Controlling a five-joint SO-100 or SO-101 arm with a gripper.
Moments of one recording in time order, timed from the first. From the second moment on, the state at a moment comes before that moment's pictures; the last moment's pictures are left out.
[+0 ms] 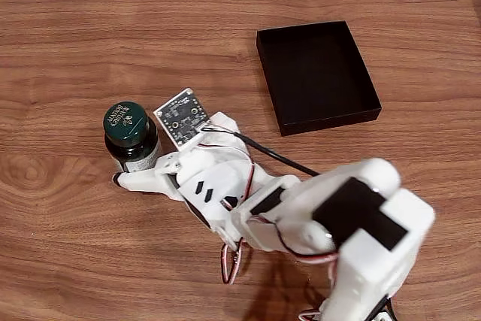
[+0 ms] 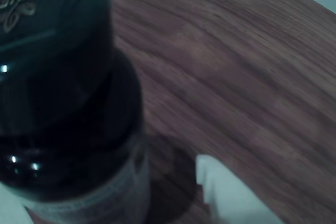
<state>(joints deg) -39.9 76.8 140.5 -44.6 181.6</state>
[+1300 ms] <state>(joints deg) -34.5 86.5 142.0 -51.9 180.5</state>
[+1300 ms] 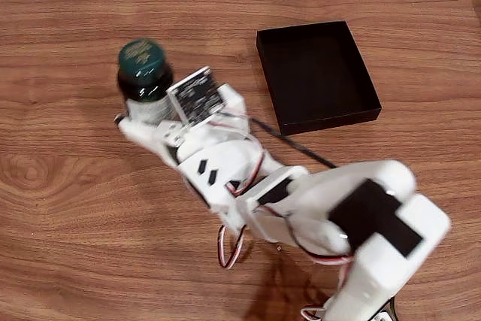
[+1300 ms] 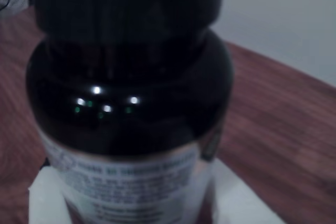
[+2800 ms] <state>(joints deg) 1.2 53.6 115.4 -54.9 189.1</state>
